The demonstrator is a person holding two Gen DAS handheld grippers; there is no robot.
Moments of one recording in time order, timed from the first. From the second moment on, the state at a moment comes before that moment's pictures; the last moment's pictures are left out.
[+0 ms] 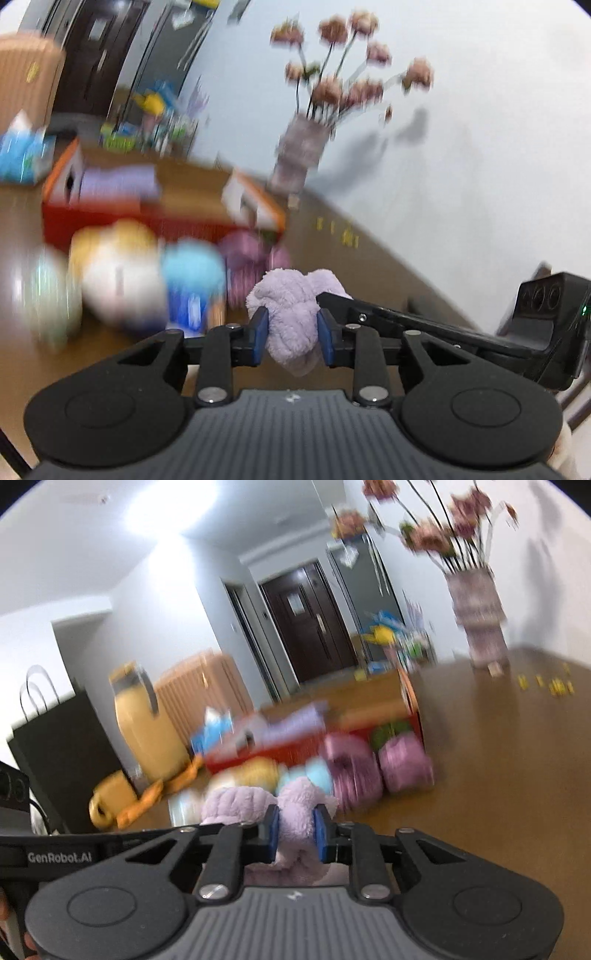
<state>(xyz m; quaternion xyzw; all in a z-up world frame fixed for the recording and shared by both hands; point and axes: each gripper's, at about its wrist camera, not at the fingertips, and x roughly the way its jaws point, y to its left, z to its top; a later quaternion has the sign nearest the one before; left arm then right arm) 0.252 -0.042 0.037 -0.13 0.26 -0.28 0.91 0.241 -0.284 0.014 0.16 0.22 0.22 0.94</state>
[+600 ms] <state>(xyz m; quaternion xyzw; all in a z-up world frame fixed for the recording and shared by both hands) 0.535 0.032 0.036 -0.02 0.35 -0.09 0.93 0.584 -0.142 0.012 0.18 0.39 0.20 0.88</state>
